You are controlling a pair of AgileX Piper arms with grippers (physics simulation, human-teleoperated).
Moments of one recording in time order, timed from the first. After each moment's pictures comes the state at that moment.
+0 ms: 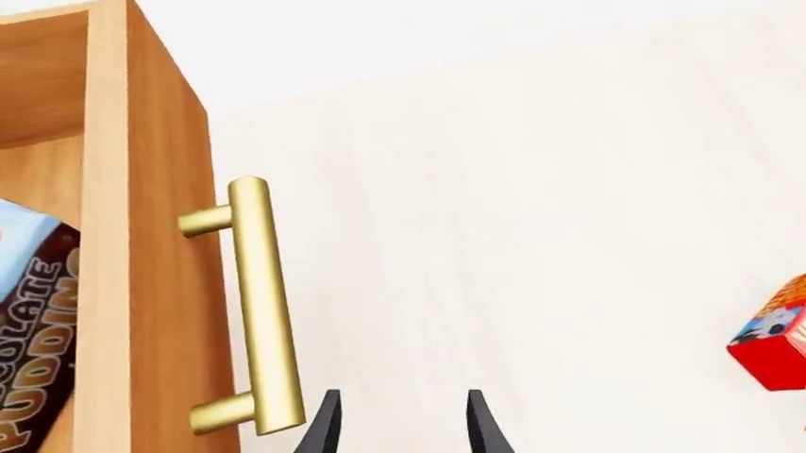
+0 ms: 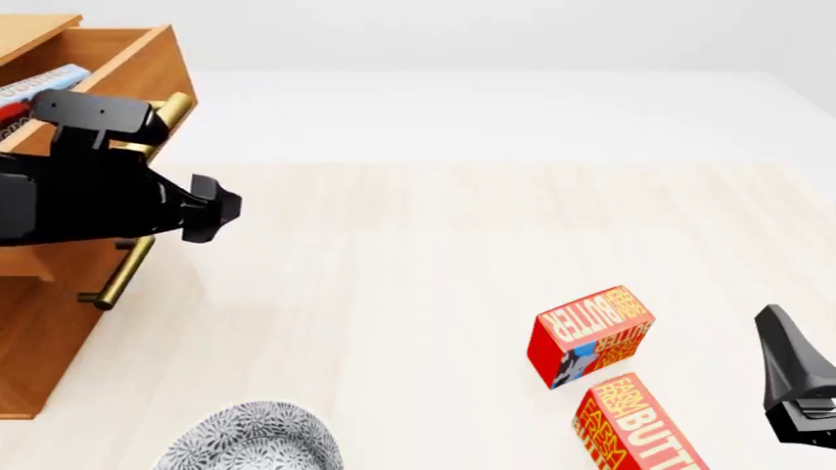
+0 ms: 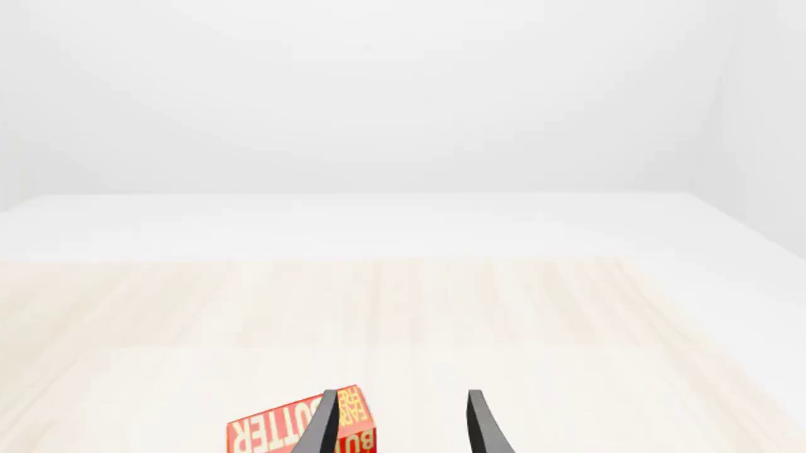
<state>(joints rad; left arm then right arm) -0.25 1.13 -0.81 0.41 0.01 0.00 0.01 0.00 0.00 0.01</state>
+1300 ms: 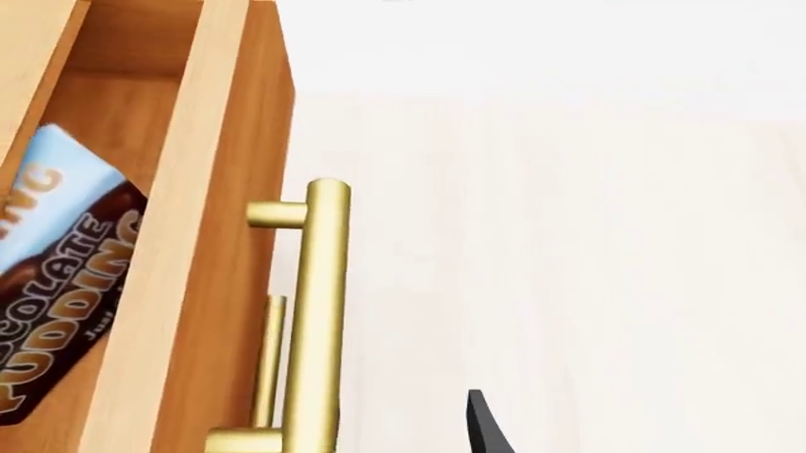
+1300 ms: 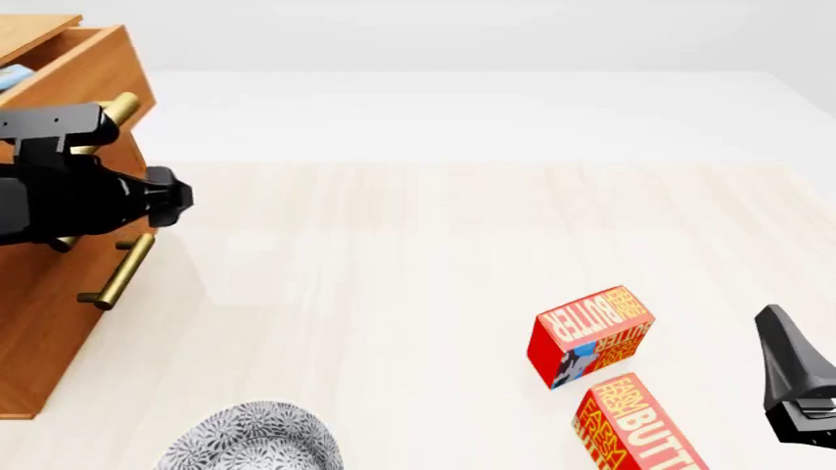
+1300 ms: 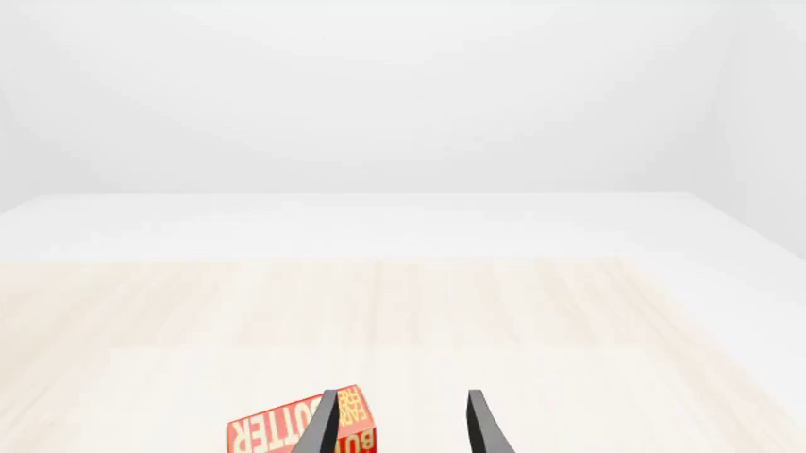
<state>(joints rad) -0.04 1.22 -0.77 0.26 -0.06 0.00 0.01 0.00 0.00 0.01</state>
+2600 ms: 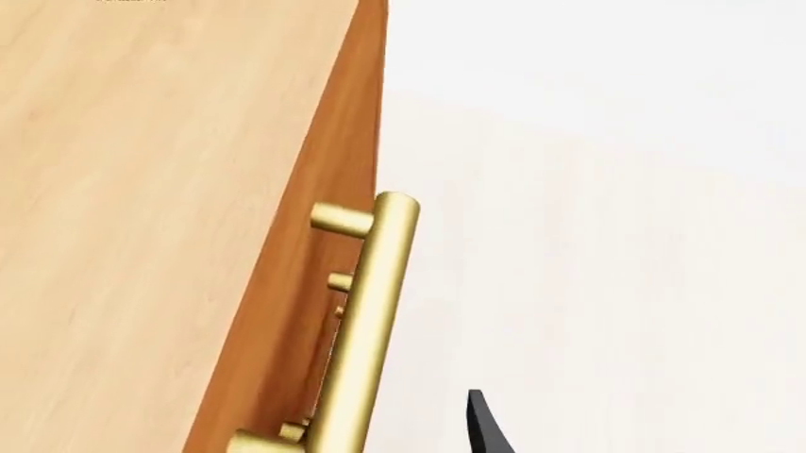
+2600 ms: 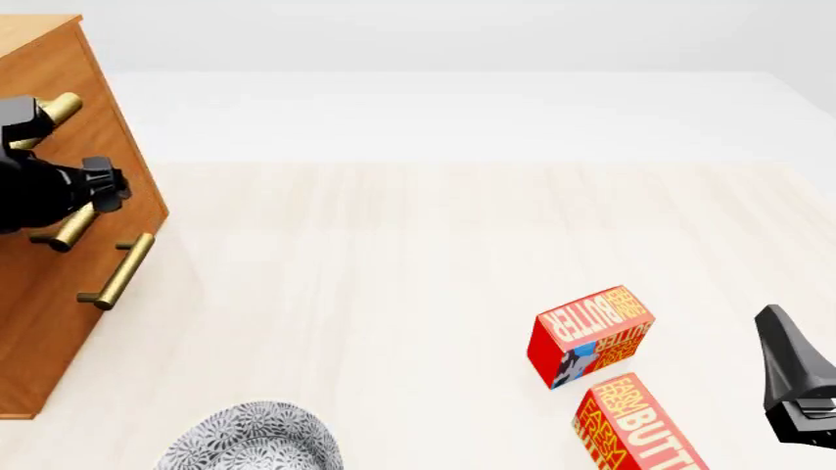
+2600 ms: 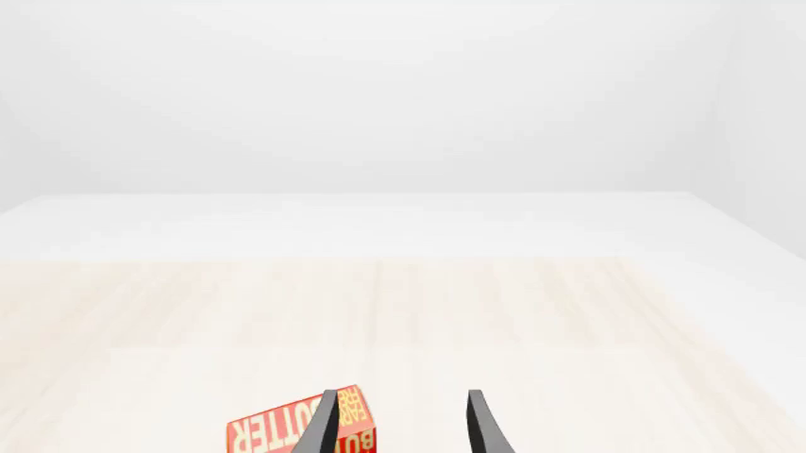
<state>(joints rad) 0.17 1.30 -0.83 0.26 -0.07 0.00 0.01 0.00 0.00 0.01</state>
